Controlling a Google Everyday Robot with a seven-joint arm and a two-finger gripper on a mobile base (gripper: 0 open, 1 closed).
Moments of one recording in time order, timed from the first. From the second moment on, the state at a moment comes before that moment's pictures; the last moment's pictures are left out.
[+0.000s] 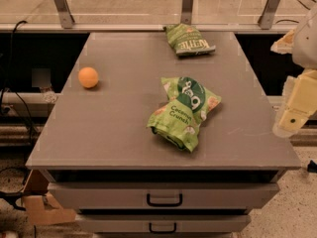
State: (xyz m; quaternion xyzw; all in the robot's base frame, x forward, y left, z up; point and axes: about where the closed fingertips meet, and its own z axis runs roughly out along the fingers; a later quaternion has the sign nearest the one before) arm 0.438 -0.217 0.976 -0.60 0.78 -0.03 0.16
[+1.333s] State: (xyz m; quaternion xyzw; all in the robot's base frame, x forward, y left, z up) arm 0.469 -0.154 0.952 -0.49 0.86 -0.02 0.15
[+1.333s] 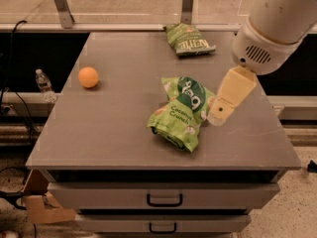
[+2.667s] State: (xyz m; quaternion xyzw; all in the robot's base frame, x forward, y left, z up) arm 0.494 -0.127 0.913 -0.31 0.94 0.08 0.13
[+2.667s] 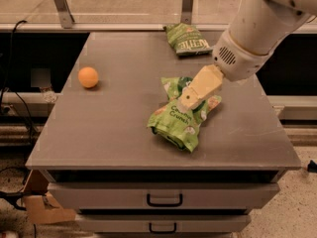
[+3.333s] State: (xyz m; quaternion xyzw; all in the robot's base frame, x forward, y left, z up) arm 0.513 -0.101 0.898 -0.18 0.98 0.06 0.09
